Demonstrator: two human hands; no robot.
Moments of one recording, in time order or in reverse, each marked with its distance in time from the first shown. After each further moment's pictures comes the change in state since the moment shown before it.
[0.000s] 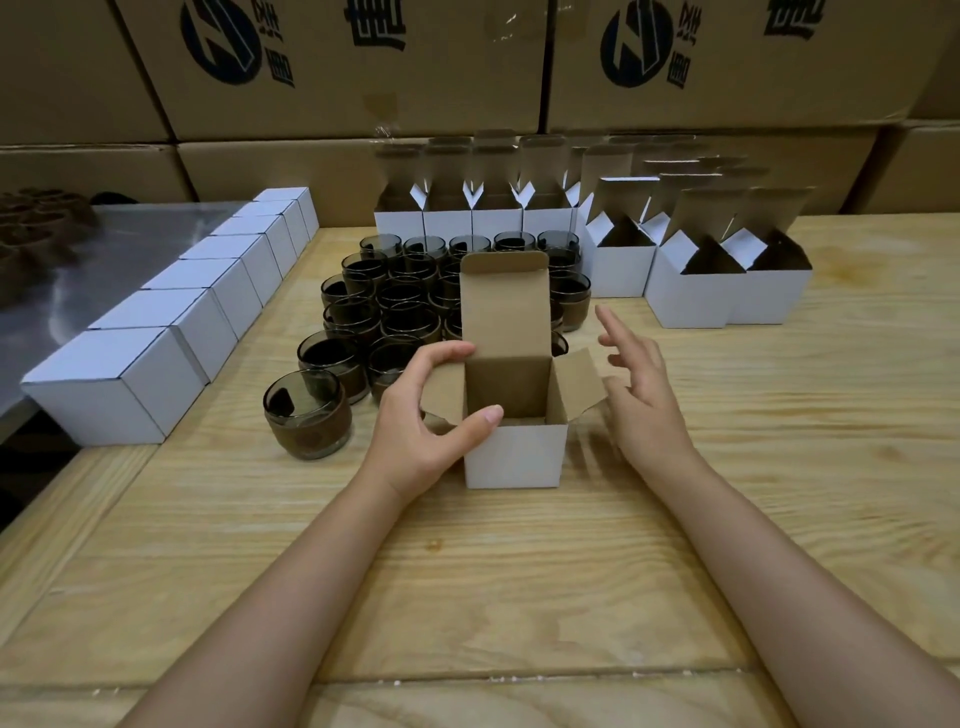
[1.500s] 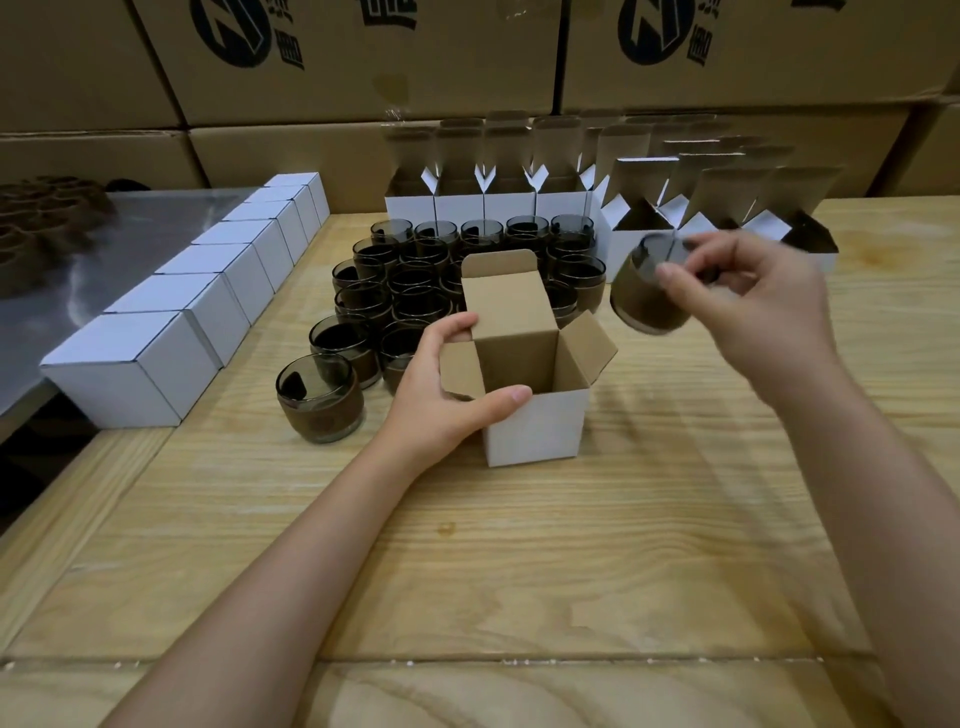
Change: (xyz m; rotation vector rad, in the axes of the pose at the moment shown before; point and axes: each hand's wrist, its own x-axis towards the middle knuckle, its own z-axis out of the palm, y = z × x) left_hand 0.009 0.001 0.002 -0.091 -0.026 -0.286; right_hand 0.029 -0.047 -0.058 -0.098 0.227 -0.088
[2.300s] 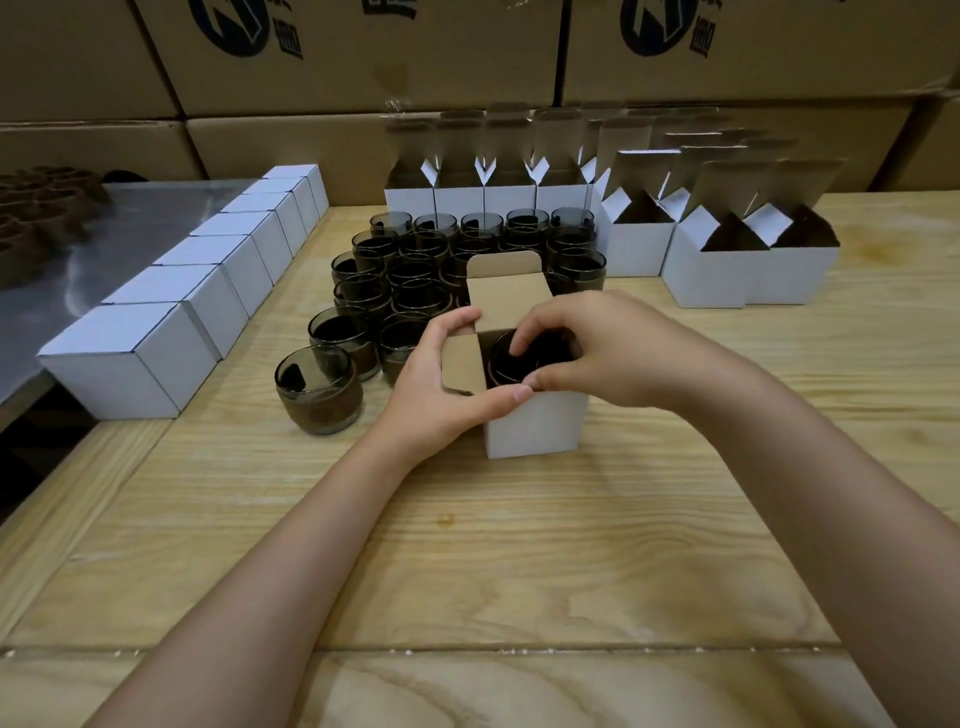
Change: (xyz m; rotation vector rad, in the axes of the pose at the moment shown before) left_hand 0.001 -0.003 -0.003 0.063 -0.035 0.077; right_hand -0.017 -0.047 0.052 -0.533 -0.793 -0.184
